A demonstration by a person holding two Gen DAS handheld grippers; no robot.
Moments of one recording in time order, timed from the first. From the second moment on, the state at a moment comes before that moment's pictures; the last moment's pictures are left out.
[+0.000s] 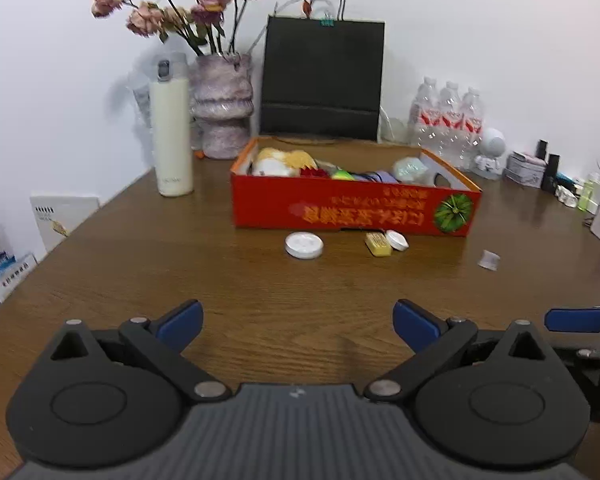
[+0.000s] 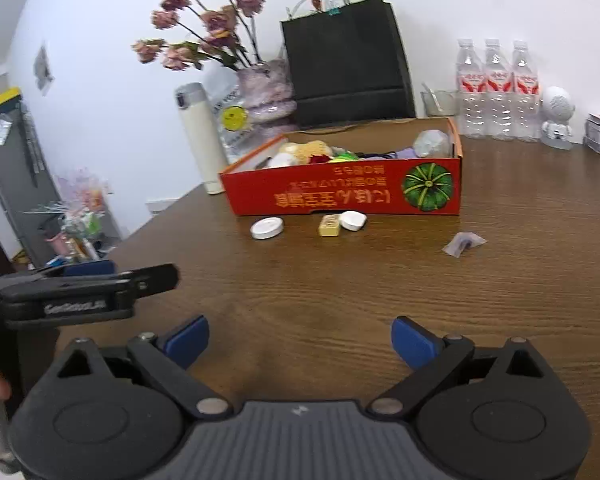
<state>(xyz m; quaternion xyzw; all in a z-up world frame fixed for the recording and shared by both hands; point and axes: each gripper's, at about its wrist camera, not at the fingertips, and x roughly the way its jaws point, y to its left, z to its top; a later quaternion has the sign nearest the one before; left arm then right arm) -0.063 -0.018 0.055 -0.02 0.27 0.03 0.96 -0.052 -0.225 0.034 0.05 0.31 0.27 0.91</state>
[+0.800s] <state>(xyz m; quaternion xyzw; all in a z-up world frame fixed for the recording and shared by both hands) 0.021 -0.014 0.037 0.02 0.28 0.03 0.96 0.004 -0.226 0.022 0.04 0.32 0.22 0.92</state>
